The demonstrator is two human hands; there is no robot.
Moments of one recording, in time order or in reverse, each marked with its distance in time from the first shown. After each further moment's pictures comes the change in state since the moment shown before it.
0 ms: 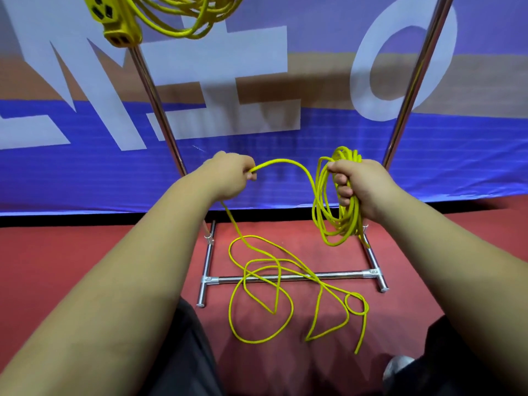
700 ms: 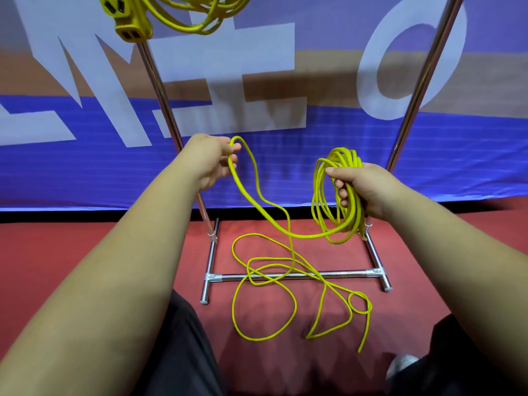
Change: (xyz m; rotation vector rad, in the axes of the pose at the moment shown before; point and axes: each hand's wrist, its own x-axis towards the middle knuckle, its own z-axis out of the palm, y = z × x) left_hand 0.005 -0.030 -0.005 -1.457 0.198 -0.344; right_hand 0.001 0.004 0.001 -0.129 -0.062 0.075
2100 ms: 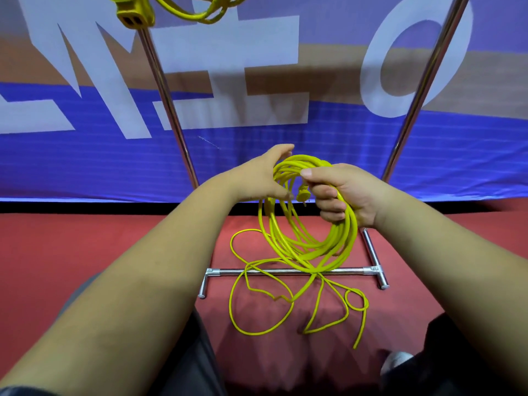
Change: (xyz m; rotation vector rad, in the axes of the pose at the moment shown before) left_hand -0.022 -0.033 0.053 0.903 -0.530 0.403; right_hand -0.045 -0.016 0.042 0.119 -0.431 0.093
